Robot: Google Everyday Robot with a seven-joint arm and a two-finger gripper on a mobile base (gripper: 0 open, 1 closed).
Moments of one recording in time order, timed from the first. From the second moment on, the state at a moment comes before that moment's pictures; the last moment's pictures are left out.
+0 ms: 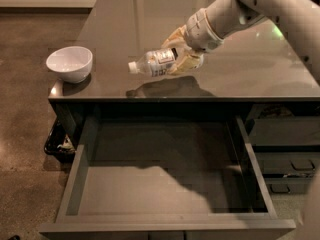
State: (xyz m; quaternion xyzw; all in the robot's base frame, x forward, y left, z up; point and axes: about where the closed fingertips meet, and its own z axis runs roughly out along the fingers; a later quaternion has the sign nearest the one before) arm 0.647 -0.047 0.901 -0.76 0.52 0.10 0.37
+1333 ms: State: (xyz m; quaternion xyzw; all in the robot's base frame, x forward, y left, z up) arm 0.687 -0.052 0.909 -0.72 0.51 0.19 0.43
